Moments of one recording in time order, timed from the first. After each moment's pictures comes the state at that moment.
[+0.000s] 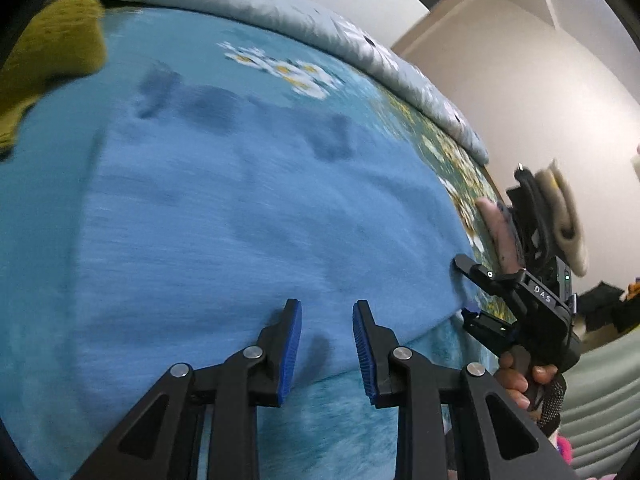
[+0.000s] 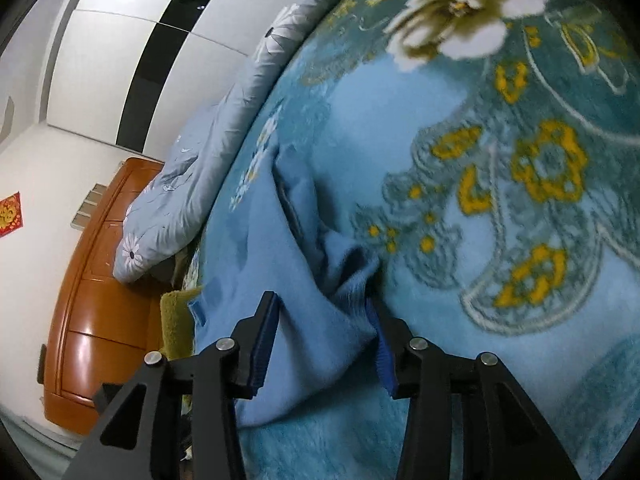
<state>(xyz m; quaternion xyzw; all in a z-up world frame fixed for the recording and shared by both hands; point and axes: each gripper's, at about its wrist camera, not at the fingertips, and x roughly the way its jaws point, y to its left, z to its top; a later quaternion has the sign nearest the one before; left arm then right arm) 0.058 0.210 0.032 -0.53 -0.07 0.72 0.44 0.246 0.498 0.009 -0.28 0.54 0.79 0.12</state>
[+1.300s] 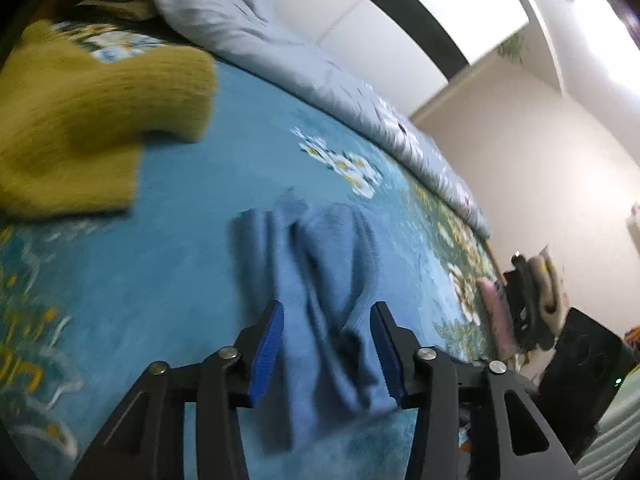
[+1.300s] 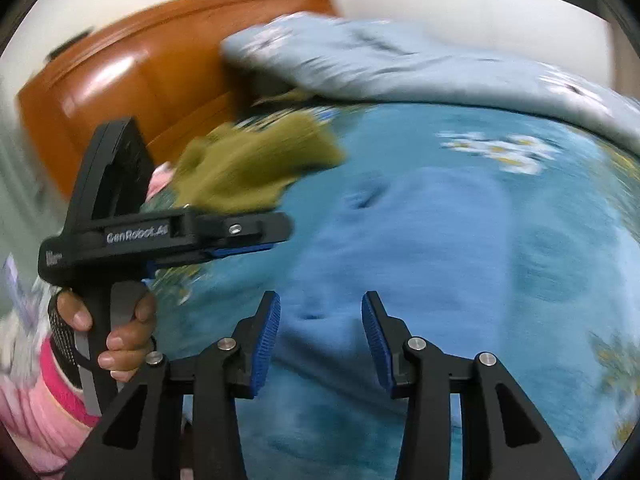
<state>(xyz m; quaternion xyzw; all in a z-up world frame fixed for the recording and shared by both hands) -0.014 0.126 0.059 -0.49 -0.15 0.75 0.42 0.147 0.288 0.096 -0.38 0.13 0.91 -0.06</state>
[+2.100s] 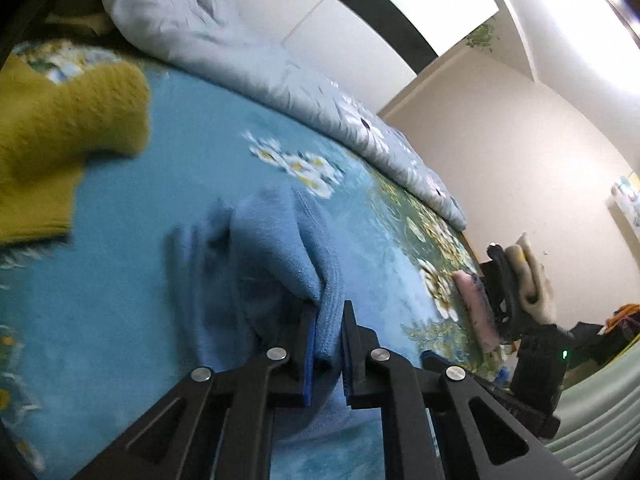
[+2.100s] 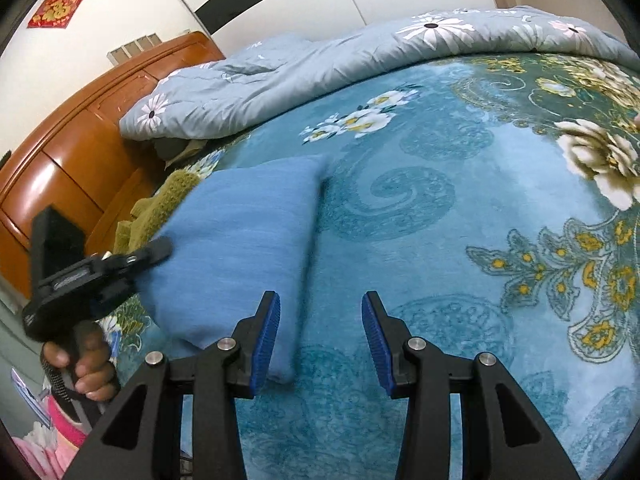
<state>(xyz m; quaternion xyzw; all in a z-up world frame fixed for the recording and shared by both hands) 0.005 0.141 0.074 -0.46 -0.15 0.75 0.46 0.201 0.387 0.079 -0.37 0.27 0.89 0.06</state>
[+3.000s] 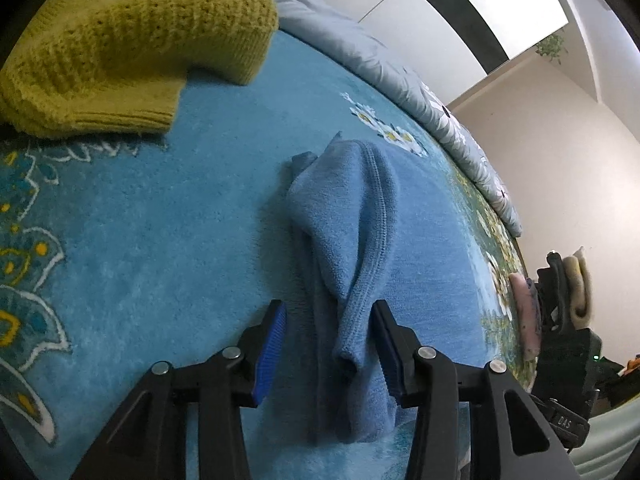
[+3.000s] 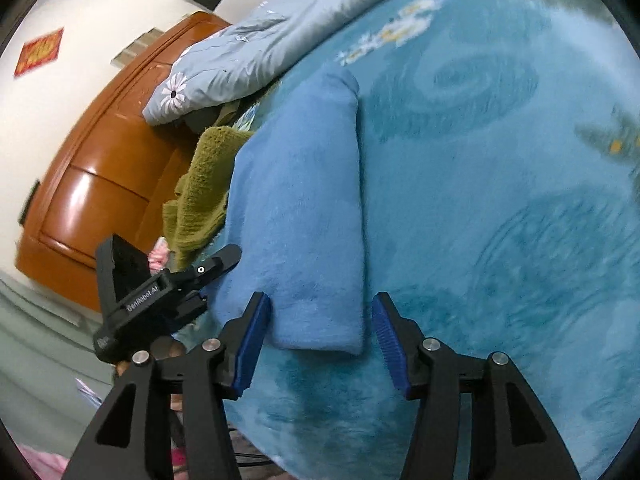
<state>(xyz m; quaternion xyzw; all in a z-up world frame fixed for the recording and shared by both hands) -0.002 0.116 0.009 -0.53 -0.15 0.75 0.36 0.170 0.358 0.023 -0.42 0.41 0.81 -0.07</state>
